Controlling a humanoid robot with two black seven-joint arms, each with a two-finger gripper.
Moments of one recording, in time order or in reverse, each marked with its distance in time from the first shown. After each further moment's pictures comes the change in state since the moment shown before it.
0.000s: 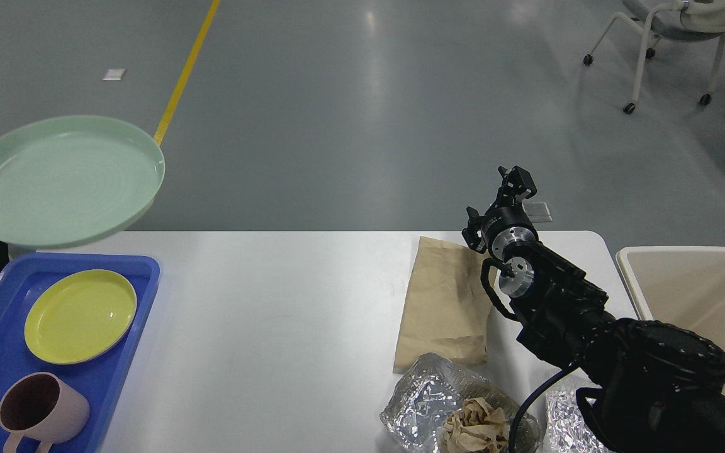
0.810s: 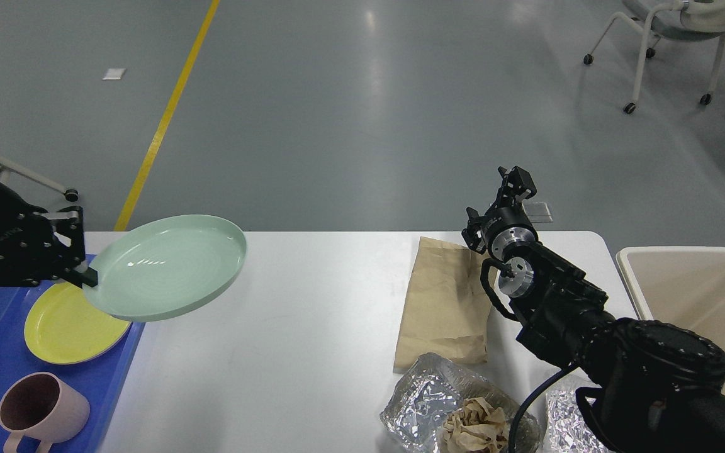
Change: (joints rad) left arm 0.318 -0.003 -0.222 -0.028 -0.106 0.023 0.014; right arm 0.000 0.000 0.000 0.000 0.000 0.000 -0.001
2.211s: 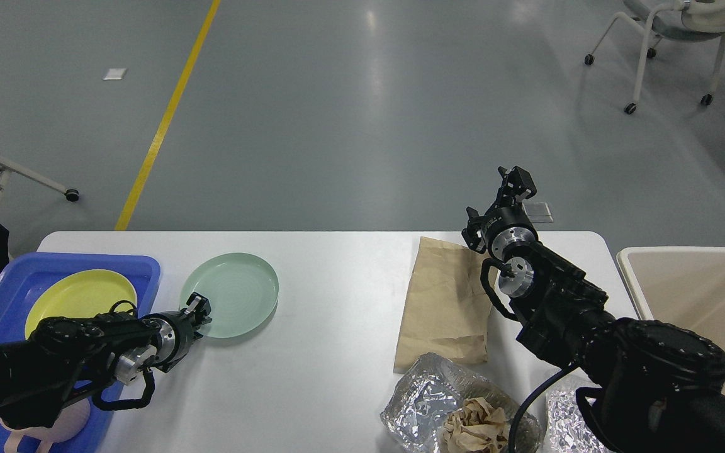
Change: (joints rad) left arm 1.411 -0.375 -1.045 0.527 -0.044 1.130 0.001; right arm 0.000 0.000 0.000 0.000 0.000 0.000 0.000
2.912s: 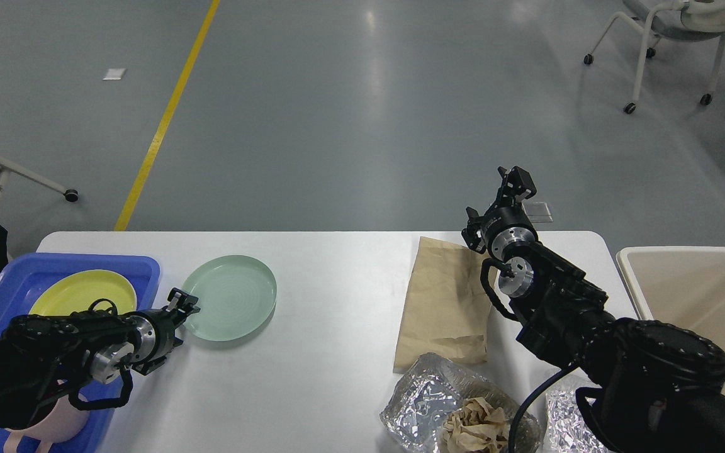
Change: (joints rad) left arm 0.001 0.059 0.002 -0.027 -0.012 -0.038 -0.015; right arm 0.000 0.000 0.000 0.000 0.000 0.000 0.000
